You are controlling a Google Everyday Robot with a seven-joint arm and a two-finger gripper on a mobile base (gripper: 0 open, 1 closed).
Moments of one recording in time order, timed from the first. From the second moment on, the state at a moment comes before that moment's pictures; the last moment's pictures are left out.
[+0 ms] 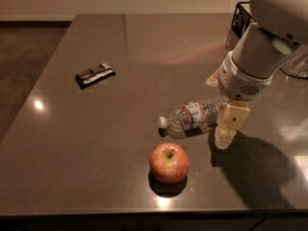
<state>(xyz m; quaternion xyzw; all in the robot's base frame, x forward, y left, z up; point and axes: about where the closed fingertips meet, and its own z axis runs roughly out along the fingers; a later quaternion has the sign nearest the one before) 0.465 -0.162 0.871 -0.66 0.74 0.04 0.12</state>
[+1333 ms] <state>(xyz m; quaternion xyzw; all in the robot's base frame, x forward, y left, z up) 0.506 -0.149 0.865 -0.68 0.72 0.03 0.10</state>
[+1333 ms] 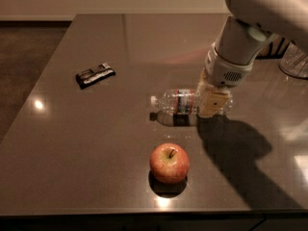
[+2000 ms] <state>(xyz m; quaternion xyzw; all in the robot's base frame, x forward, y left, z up) 0.547 -0.100 0.889 -0.70 0.70 0.04 0.13</state>
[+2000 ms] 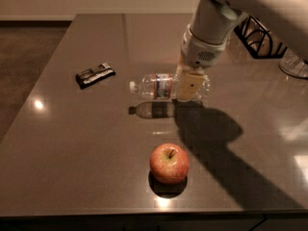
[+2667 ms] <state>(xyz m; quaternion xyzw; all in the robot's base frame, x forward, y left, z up) 0.601 -0.038 0.887 -0.72 0.68 0.05 0.13</state>
